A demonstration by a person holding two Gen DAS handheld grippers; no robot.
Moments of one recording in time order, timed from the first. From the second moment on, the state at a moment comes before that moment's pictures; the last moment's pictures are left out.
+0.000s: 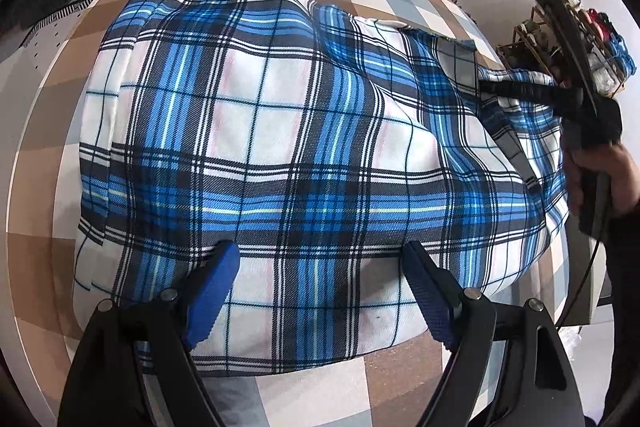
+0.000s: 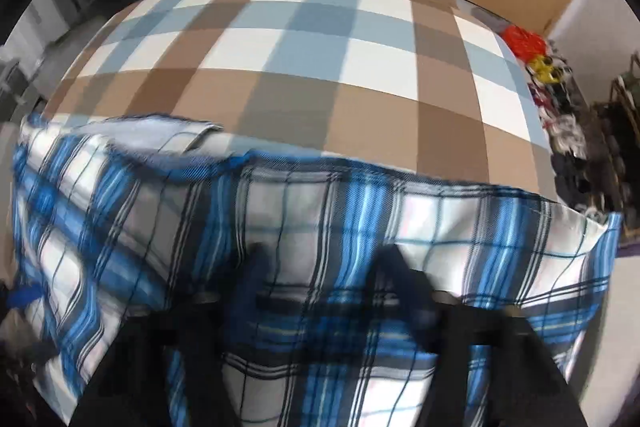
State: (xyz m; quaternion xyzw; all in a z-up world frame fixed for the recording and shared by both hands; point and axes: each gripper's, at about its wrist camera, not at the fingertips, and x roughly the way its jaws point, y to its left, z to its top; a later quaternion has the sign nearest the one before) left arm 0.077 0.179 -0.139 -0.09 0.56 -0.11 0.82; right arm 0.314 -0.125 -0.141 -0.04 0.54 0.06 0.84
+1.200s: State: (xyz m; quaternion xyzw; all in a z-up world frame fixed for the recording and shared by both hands) left arm 0.118 0.223 -0.144 -0.19 0.55 -0.14 0.80; right arm 0.291 -0.257 -0.150 -0.01 0.52 -0.05 0.85
